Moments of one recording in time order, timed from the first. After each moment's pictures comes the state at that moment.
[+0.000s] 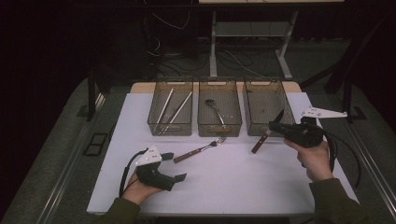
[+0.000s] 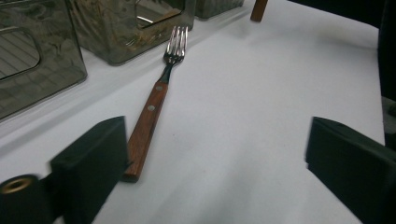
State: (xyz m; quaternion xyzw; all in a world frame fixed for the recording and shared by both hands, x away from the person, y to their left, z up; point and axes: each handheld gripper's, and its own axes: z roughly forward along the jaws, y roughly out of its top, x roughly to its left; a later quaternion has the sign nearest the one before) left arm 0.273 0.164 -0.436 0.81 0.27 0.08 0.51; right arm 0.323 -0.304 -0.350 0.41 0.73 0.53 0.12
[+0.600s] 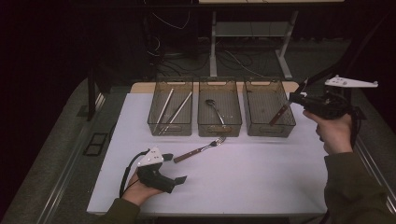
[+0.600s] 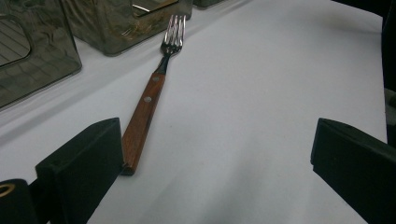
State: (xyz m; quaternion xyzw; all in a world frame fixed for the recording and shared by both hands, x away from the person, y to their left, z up) left arm 0.273 0.161 -0.438 0.82 0.27 0.08 0.50; right arm 0.357 -0.342 -0.286 0.44 0.71 0.52 0.19
